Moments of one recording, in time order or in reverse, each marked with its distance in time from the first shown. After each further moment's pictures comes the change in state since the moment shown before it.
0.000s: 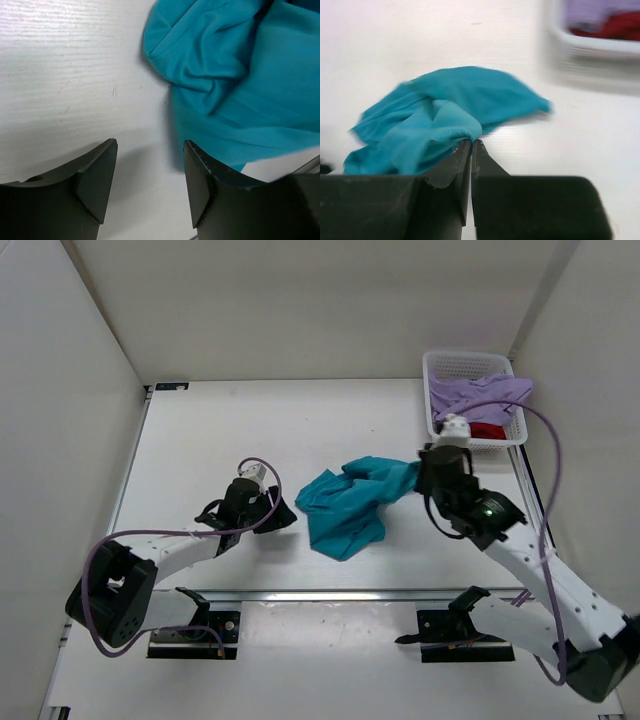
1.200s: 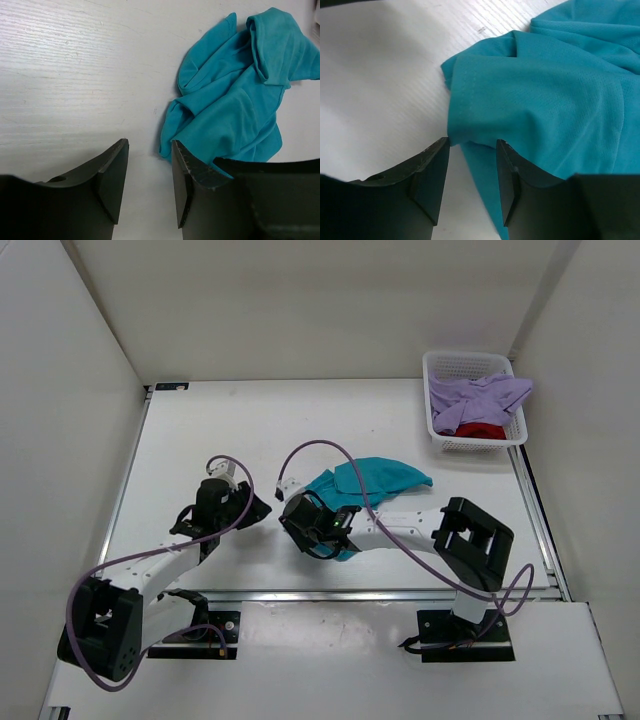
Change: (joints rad) left arm 0.203 -0.182 -0.065 -0.030 0.036 0.032; right arm 0.436 0.760 0.113 0.293 -0.212 -0.066
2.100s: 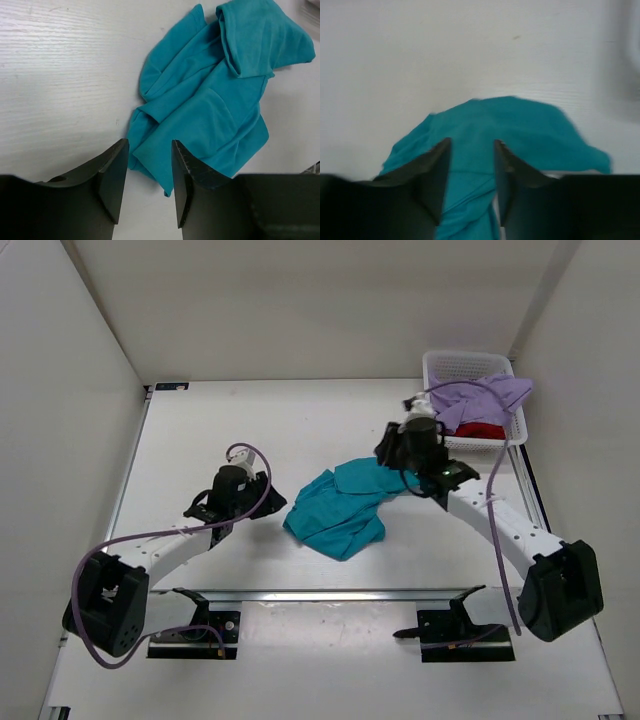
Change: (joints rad) left arm -0.116 0.136 0.147 -0.021 -0.016 0.016; right arm -0.780 -0.471 -0.118 0.055 -0.193 0.120
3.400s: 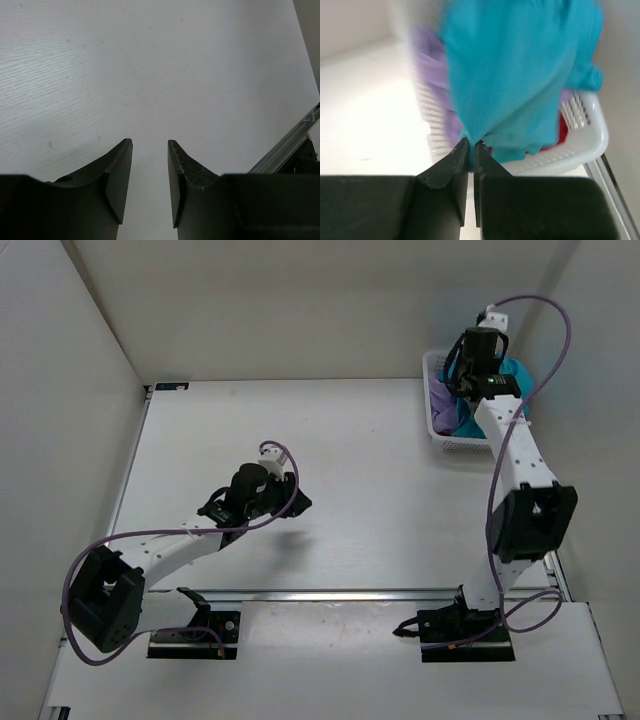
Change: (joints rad) left arm -0.179 0.013 0.072 0.063 0.033 0.142; right arm -0.322 0.529 0.775 -0.342 0.262 -0.221
